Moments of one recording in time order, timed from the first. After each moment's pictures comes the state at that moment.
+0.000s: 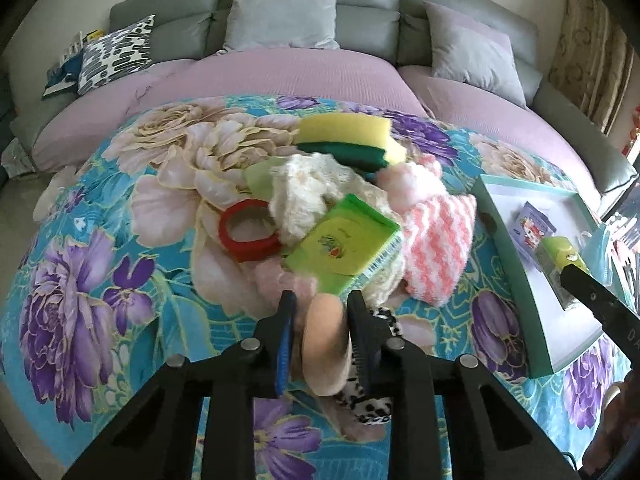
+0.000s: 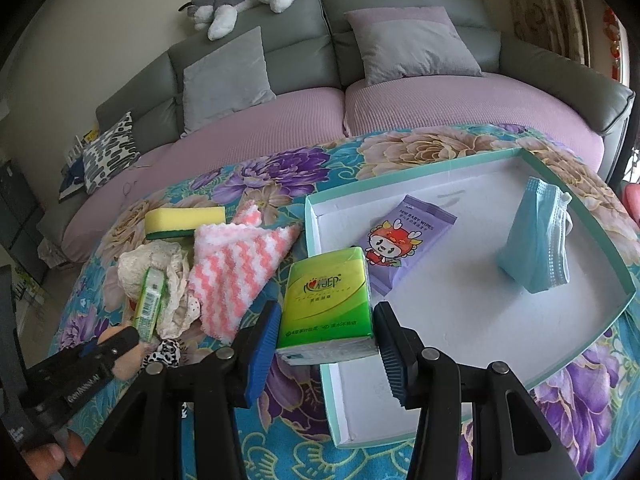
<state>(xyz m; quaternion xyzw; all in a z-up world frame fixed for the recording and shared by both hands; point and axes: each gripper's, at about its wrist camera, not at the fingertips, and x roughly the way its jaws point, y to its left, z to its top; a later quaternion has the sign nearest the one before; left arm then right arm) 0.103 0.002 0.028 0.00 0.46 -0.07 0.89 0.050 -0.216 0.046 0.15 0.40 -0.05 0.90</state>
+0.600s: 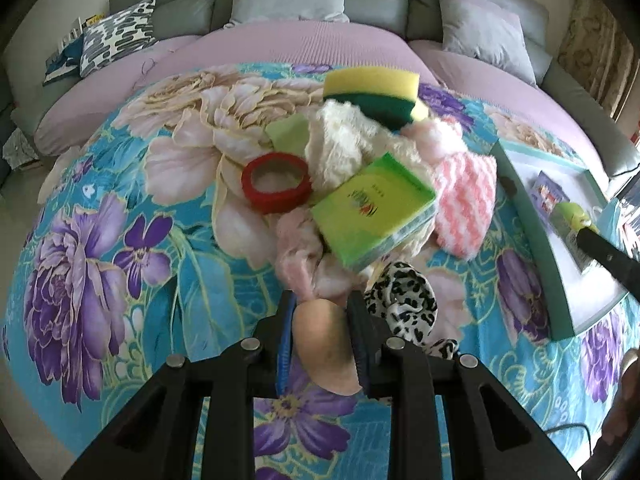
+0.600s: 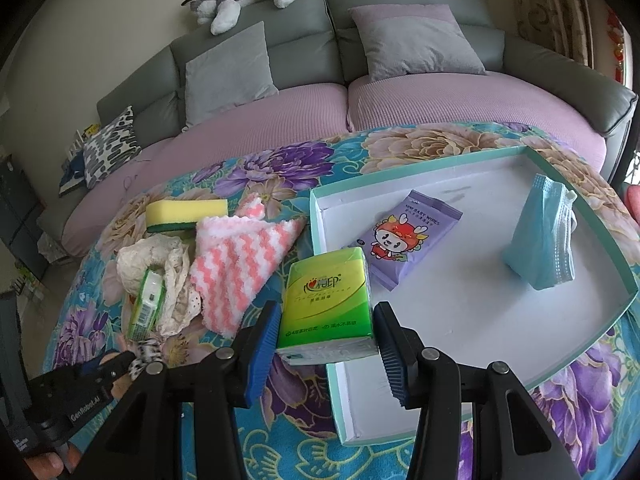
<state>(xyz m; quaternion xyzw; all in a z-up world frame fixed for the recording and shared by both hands) 0.092 0.021 0.011 0.01 0.50 -0.06 0.86 0.052 -0.212 0.043 0.15 0.40 -0.05 0.90</state>
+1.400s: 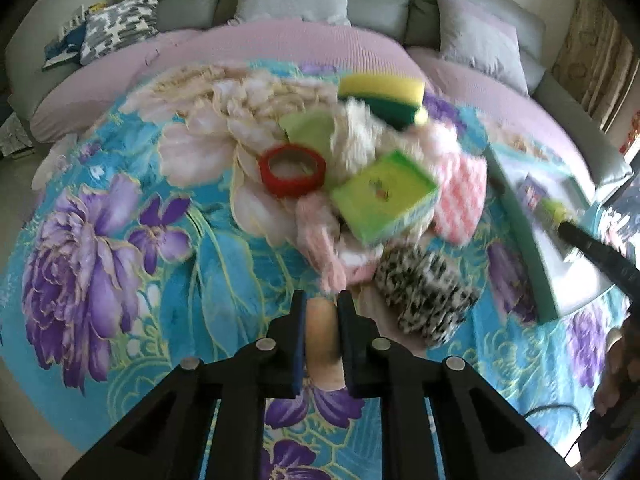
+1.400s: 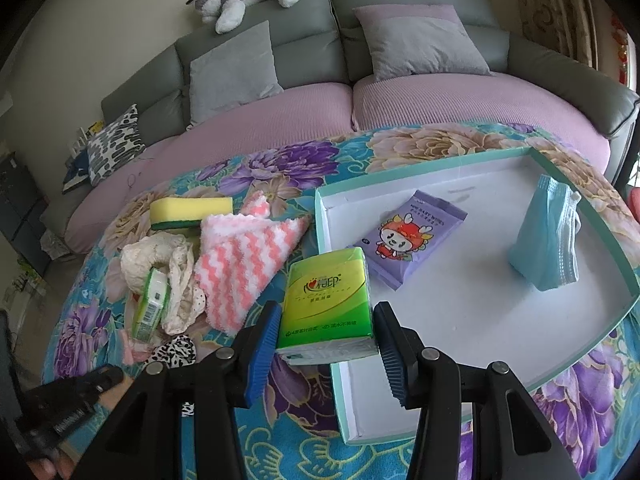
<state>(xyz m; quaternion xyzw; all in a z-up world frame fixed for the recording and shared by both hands) 0.075 0.043 0.030 -0.02 0.49 -0.08 0.87 0.051 -0.211 0.045 0.14 0.40 -0.04 0.90</state>
